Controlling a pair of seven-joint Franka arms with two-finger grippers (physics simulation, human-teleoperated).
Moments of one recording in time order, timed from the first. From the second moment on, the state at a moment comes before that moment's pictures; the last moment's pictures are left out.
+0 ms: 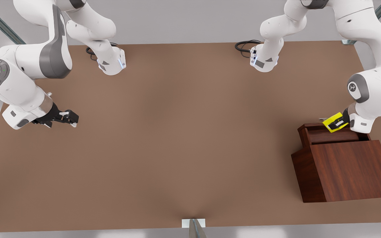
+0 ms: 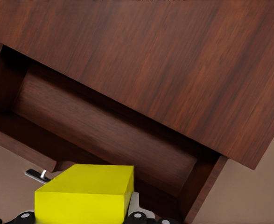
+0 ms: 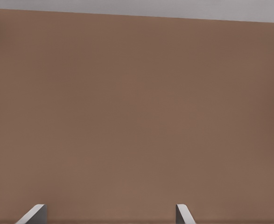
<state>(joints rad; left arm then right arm) 0.29 0.18 0.01 -1.91 0.09 2.01 -0.23 0.02 0.17 0.09 -1.40 -0.07 1.59 0.08</state>
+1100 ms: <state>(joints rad) 0.33 0.14 -0.18 -1.55 0.09 1.88 0.21 0.02 0.17 0.09 -1.40 -0.07 1.59 0.08</state>
